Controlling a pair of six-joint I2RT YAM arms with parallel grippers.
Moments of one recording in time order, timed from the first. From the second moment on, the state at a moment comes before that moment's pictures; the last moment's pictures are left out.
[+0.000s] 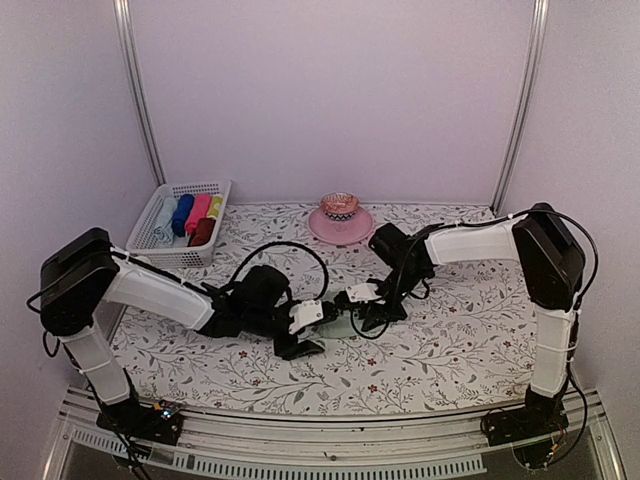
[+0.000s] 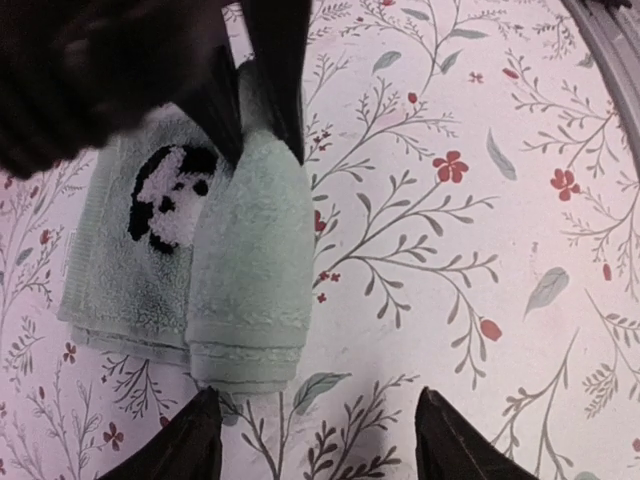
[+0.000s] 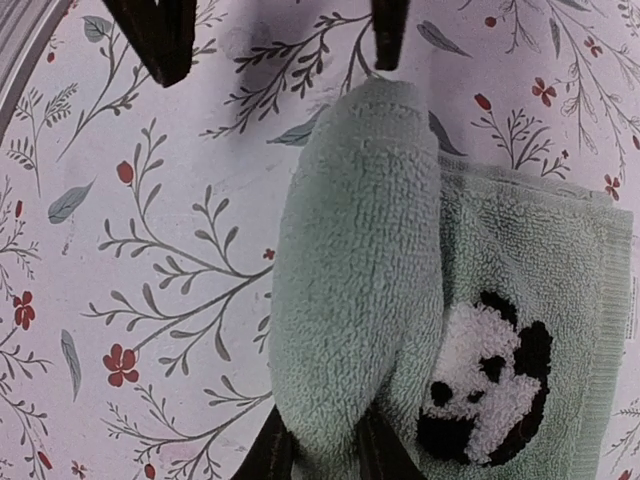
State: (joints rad) left arm -0.91 1.75 0.82 0.17 0.28 0.42; right arm 0.73 2.00 1.33 -0.64 -0.47 -1.07
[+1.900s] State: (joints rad) left arm -1.15 1.86 0.81 0.38 -0.08 0.57; right arm 0.66 1.98 1.36 -0.96 -0.68 -1.12
